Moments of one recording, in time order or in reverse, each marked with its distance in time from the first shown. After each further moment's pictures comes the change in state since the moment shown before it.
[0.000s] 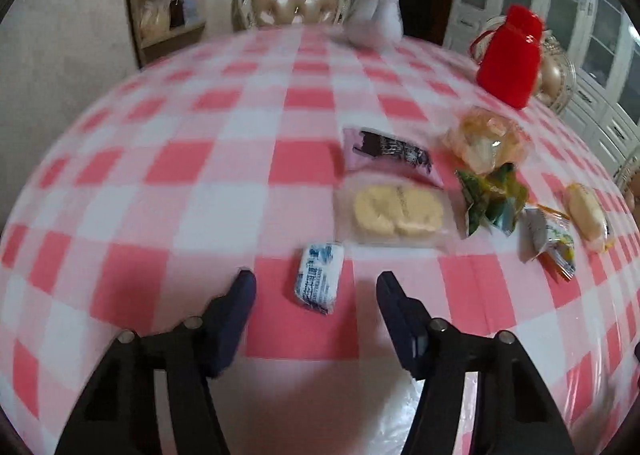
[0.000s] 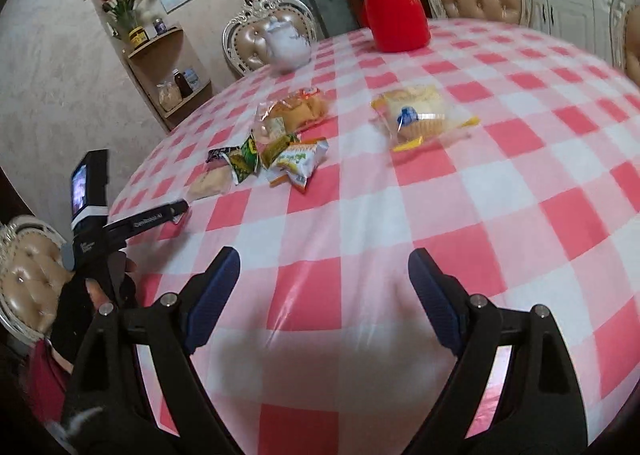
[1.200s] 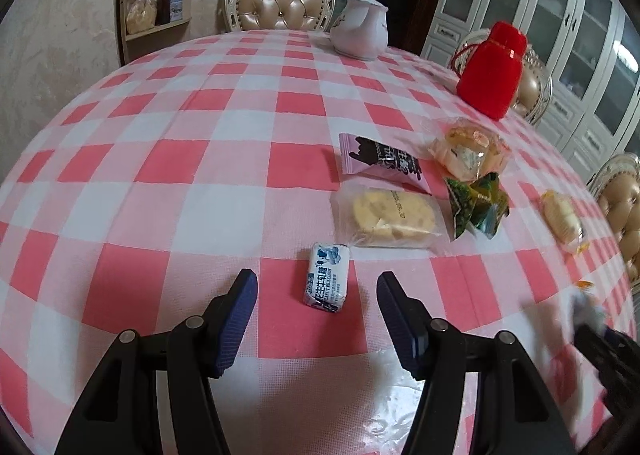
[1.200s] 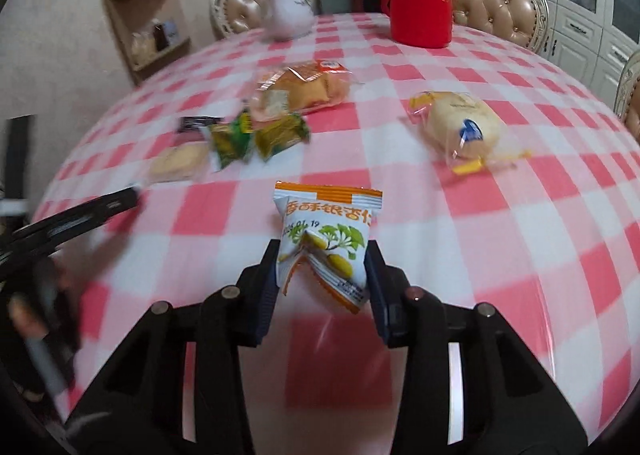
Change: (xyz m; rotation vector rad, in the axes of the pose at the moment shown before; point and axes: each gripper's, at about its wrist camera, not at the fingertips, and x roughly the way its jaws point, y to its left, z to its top) left arm 0.004 0.014 0.001 -0.011 0.000 -0.096; right arm 0.056 0.053 0.011 -0.116 0.088 -0.101
